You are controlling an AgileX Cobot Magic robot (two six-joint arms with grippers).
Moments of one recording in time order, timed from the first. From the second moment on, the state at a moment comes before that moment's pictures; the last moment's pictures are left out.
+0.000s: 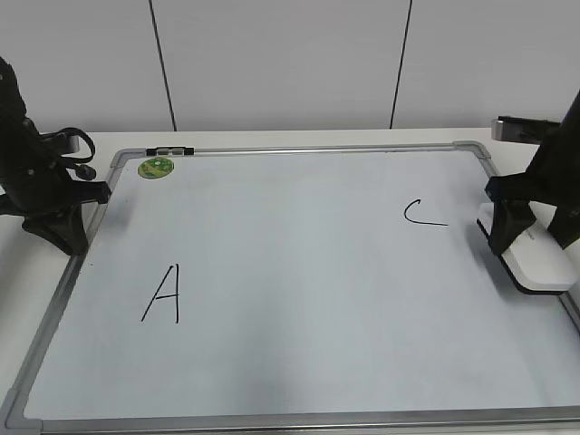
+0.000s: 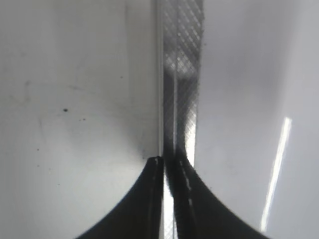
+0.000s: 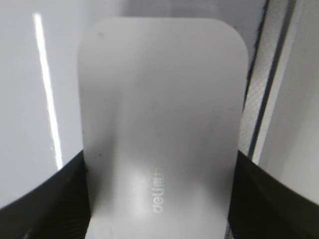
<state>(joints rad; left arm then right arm) -0.04 2.18 -1.54 -0.20 0.97 0.01 -0.03 1.98 -1.44 0.19 1.16 -0.19</state>
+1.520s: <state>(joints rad) -0.04 2.18 -1.54 -0.20 0.97 0.01 -0.03 2.10 -1.50 0.12 1.03 -0.17</state>
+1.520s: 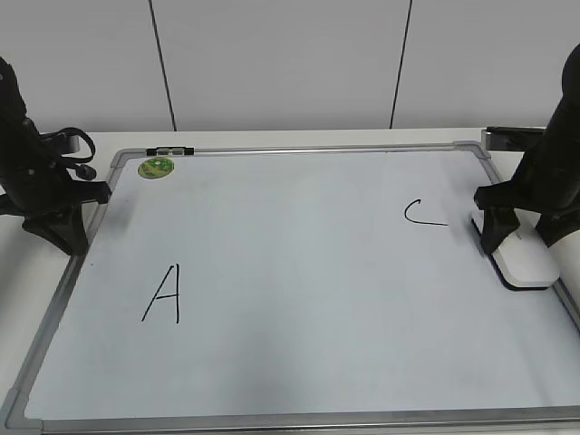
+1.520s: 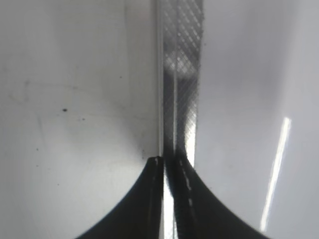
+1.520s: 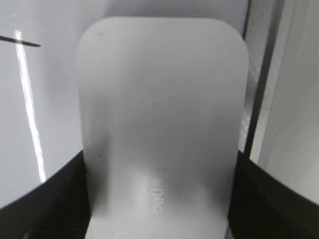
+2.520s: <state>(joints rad) -0.04 1.98 -1.54 -0.20 1.04 0.01 -0.03 2.10 -1.72 0.08 1.21 -0.04</state>
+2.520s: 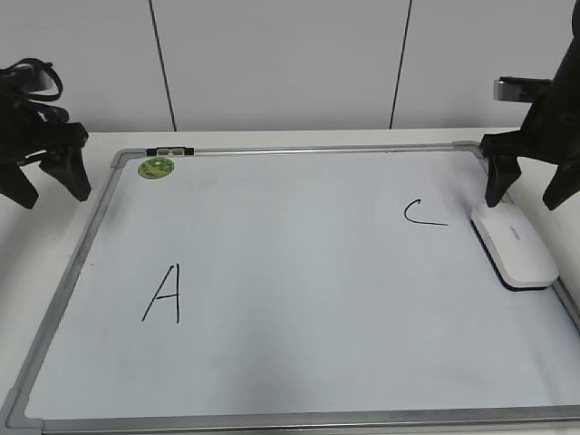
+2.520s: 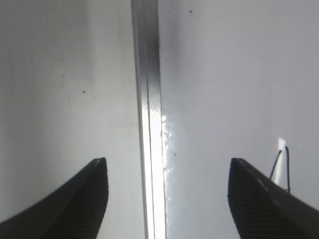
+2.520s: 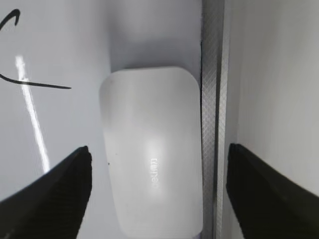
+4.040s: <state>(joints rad) -0.09 0.52 -0.60 -0.05 0.97 -0.01 0.15 0.92 -0.82 0.06 1.05 0.00</state>
